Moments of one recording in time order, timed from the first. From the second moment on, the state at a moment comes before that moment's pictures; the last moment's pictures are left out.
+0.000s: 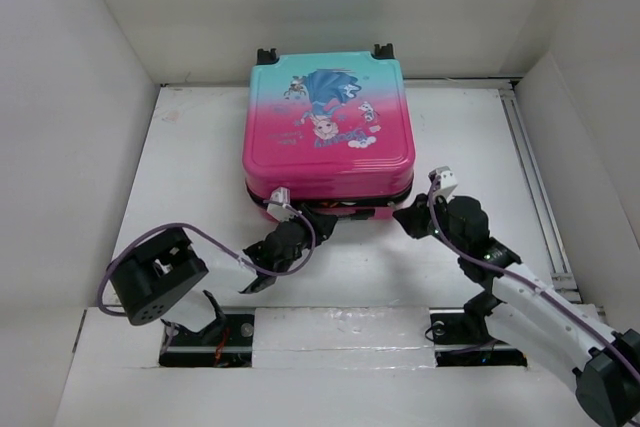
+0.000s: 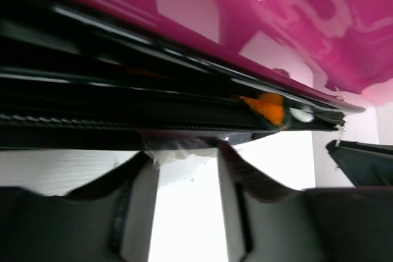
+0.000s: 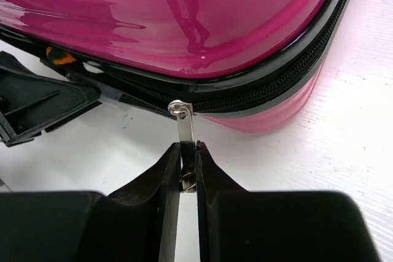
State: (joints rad) left arm -0.95 1.43 0.28 0.81 -0.43 -1.11; right arm 0.52 0.76 0.36 0.05 -0.13 0.38
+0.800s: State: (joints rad) left arm -0.97 1.51 0.33 0.80 -0.39 -1.01; right arm 0.75 0.75 0.34 0.07 0.01 0.38
